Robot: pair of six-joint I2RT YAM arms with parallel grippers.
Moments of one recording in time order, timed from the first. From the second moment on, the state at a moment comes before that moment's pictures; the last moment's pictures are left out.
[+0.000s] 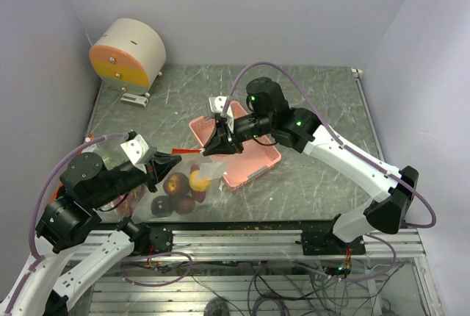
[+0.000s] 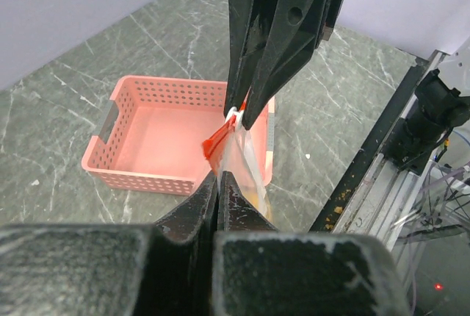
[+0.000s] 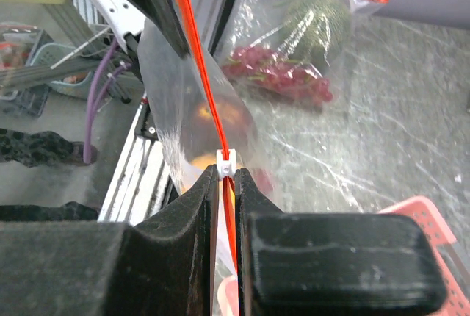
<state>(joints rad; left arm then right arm) -0.61 0.47 1.02 -0.65 0.30 0.01 0.91 1.50 1.54 -0.48 -0.80 -0.37</state>
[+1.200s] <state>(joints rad) -0.61 0.42 1.06 -0.71 0.20 0.02 0.65 1.45 1.25 -0.38 -0.80 -0.43</state>
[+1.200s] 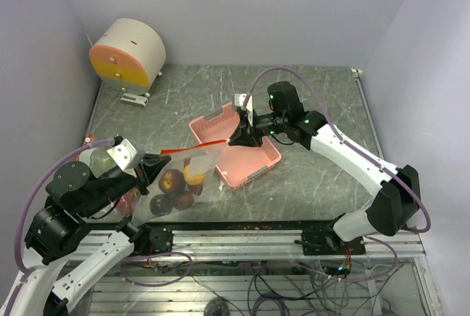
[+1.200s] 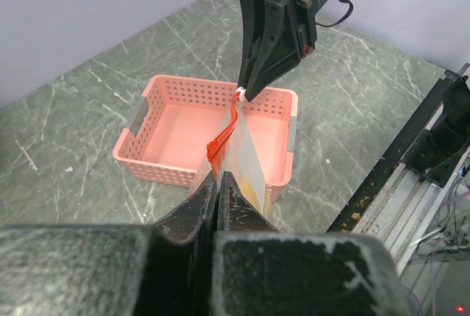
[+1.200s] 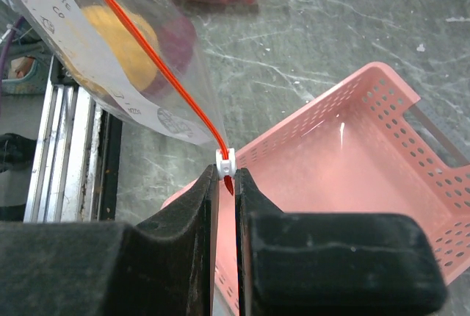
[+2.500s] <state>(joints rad) -0.61 0.67 0.88 -0.37 -0.59 -0.27 0.62 1.28 1.07 -0.08 -0.10 0.26</state>
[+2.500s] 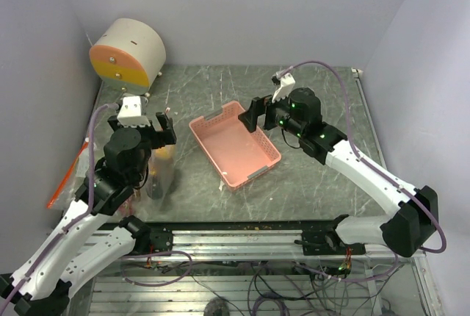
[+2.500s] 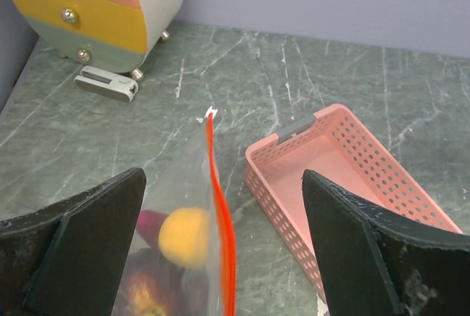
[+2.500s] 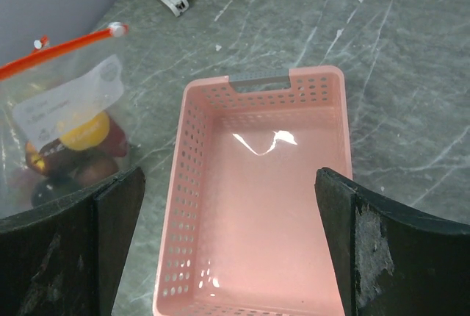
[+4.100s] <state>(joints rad) -0.61 0.60 0.92 -0.43 -0.34 -0.27 0.62 1.24 1.04 -0.19 0.08 0.29</state>
